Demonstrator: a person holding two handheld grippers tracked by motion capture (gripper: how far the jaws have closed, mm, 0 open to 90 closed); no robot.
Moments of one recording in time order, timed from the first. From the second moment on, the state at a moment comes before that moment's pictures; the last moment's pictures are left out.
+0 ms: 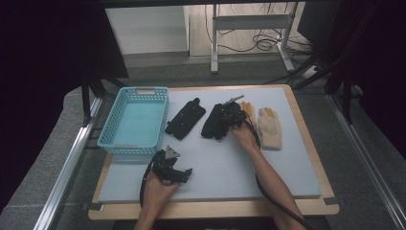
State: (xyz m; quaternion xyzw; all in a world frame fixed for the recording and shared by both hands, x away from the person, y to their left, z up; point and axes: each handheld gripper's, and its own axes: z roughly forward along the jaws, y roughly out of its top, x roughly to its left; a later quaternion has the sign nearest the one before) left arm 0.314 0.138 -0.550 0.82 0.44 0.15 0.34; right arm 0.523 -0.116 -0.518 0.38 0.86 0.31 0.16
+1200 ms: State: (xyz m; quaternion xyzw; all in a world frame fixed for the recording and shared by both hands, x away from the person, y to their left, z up) left arm 0.314 0.137 -0.550 0.82 0.44 0.15 0.34; right arm 0.371 -0.126 -0.478 0.30 0.87 0.38 0.10
